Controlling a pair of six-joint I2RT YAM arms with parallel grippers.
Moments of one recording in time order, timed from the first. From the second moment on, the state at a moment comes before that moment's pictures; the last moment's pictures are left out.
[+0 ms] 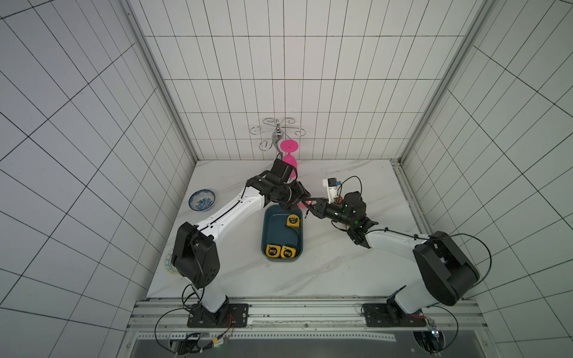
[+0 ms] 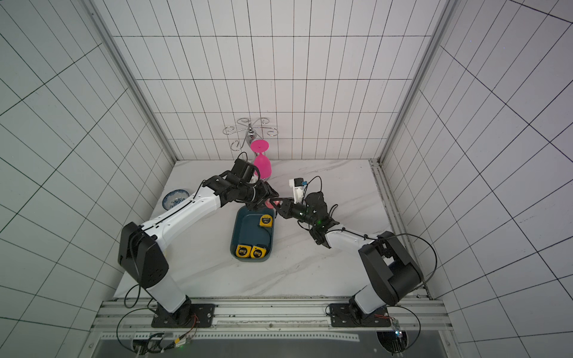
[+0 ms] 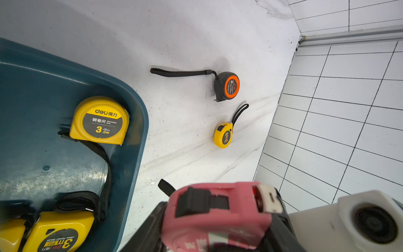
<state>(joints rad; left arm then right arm) -0.58 1.70 1.52 -0.70 0.36 -1.11 0.66 1.53 0.72 0.70 -0.47 0.75</state>
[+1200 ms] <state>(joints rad) -0.53 1.57 1.31 -0.95 0.11 -0.65 0.32 1.28 0.57 -0.25 -0.61 0.77</state>
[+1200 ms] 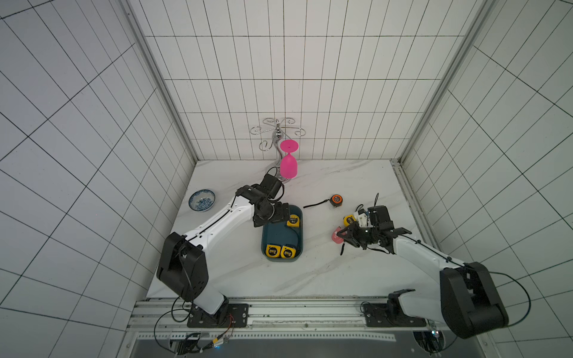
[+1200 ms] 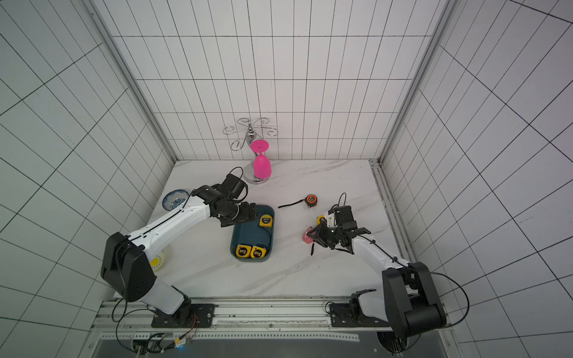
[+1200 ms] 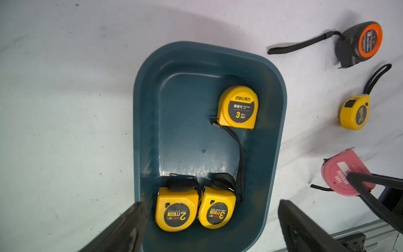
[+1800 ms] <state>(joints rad) -0.53 1.60 1.31 -0.94 0.09 -0.65 0.27 1.36 0.57 -0.35 -0.60 0.67</state>
